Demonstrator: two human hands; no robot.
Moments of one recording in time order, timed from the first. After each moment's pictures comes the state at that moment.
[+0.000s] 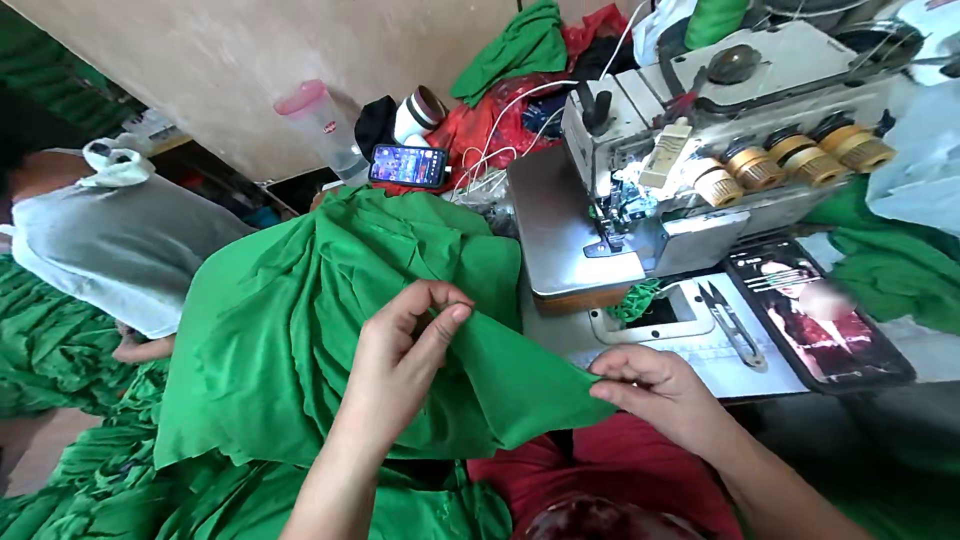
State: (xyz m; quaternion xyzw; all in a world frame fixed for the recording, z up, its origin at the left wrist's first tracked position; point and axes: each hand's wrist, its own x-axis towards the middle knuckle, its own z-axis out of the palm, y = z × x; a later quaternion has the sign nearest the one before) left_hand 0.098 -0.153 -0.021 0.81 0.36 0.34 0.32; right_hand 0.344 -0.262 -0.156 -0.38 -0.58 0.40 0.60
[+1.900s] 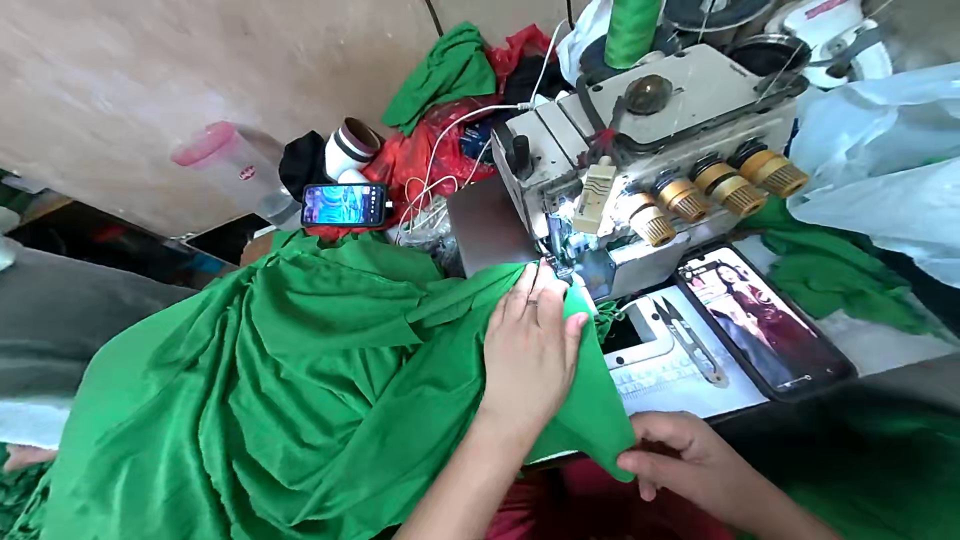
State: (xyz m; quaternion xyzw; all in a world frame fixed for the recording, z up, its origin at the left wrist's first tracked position) left_hand 0.250 -0.141 -0.112 0.90 0.30 0.30 0.02; right_hand 0.374 -0.311 -0.176 -0.45 -0.49 0.49 0.56
